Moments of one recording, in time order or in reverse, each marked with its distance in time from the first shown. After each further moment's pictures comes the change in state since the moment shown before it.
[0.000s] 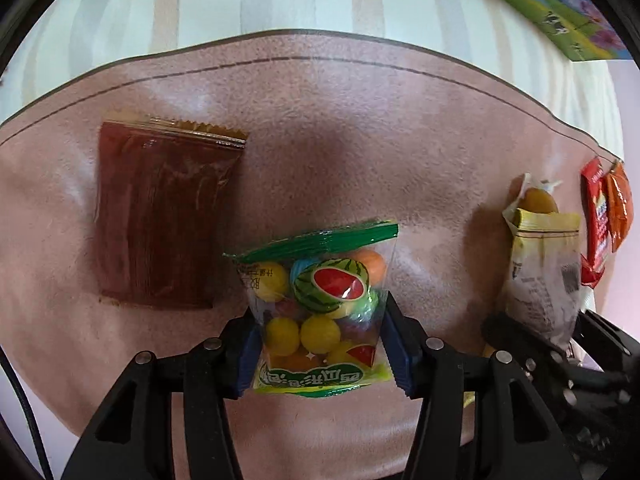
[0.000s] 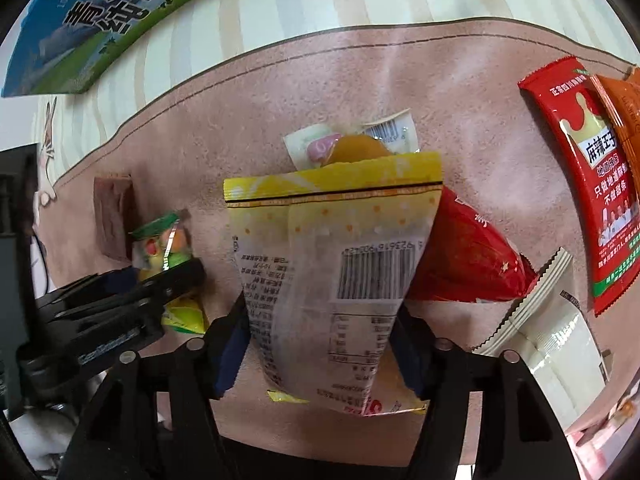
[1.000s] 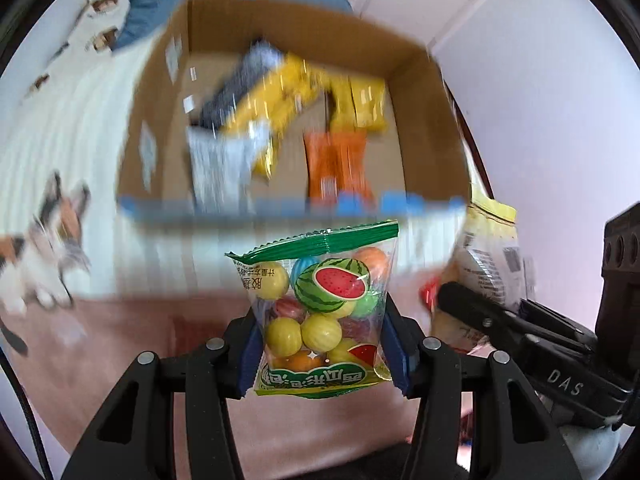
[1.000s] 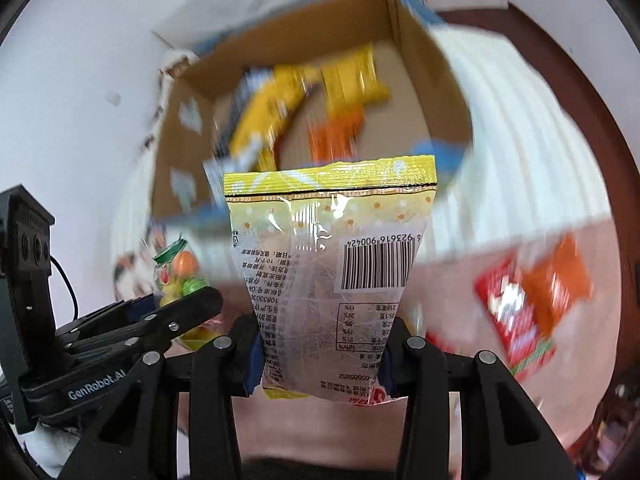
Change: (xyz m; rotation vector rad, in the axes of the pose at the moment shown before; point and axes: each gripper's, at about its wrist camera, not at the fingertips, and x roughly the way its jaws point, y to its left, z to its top) left arm -0.235 -0.013 0.014 0.080 -0.390 -0.178; right arm -0.247 0.067 0.042 -0.054 -0.415 0.120
